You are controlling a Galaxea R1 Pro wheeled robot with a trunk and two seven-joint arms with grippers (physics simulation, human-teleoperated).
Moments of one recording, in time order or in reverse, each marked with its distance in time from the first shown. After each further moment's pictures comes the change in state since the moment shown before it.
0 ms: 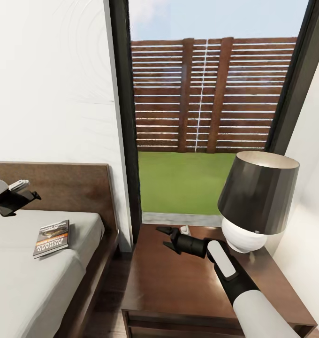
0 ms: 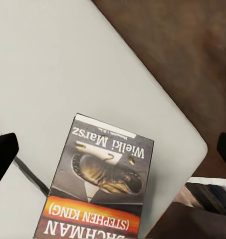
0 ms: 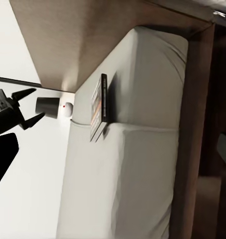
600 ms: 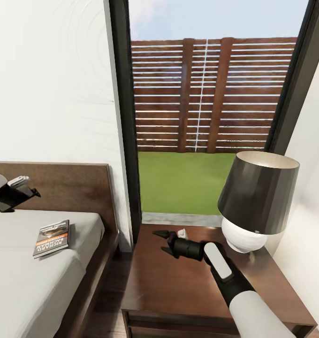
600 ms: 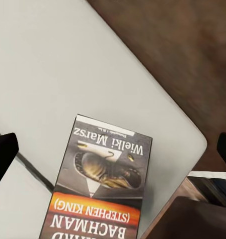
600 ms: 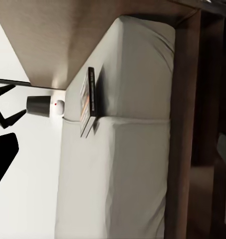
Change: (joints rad) left arm -0.040 -0.001 -0.004 -0.002 -0.049 0.057 0.005; right arm 0.000 0.025 -0.001 0.038 0.002 -0.002 -0.049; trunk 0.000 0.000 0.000
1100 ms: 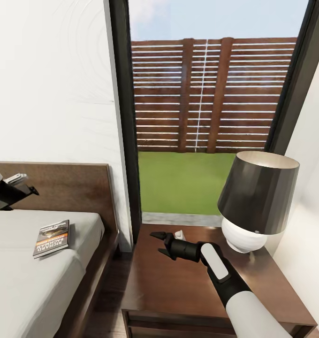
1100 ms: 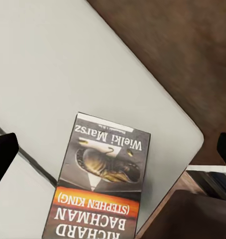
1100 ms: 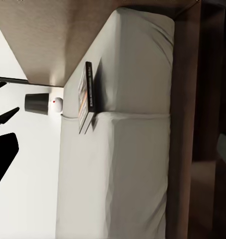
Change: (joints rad) left arm -0.012 0.011 0.000 -0.034 -0.002 0.070 0.005; right arm 0.000 0.022 0.001 0.014 0.004 -0.001 -0.018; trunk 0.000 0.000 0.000
